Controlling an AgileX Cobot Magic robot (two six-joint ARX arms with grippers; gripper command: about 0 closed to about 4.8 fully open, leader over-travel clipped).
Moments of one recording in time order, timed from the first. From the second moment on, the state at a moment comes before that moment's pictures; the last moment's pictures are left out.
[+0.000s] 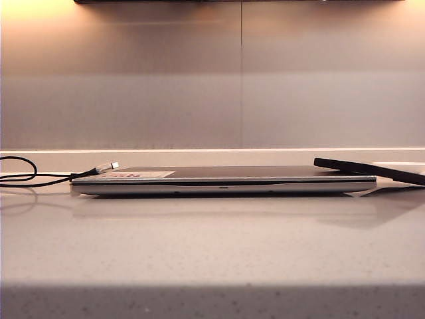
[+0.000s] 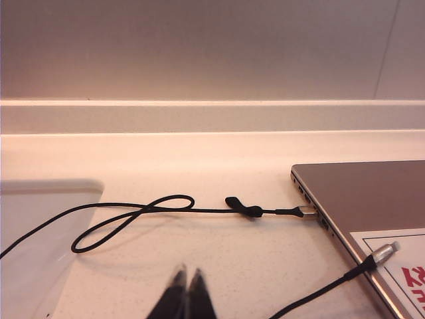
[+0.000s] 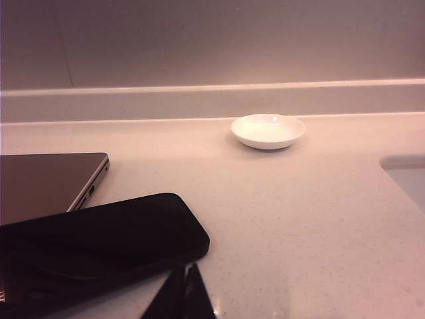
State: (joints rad) left arm 0.00 0.00 0.01 0.04 0.11 -0.02; right arm 0.01 0.00 0.01 0.00 0.02 0.02
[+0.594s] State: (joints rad) left arm 0.00 0.00 0.01 0.04 0.11 0.00; right arm 0.01 0.00 0.01 0.00 0.02 0.03
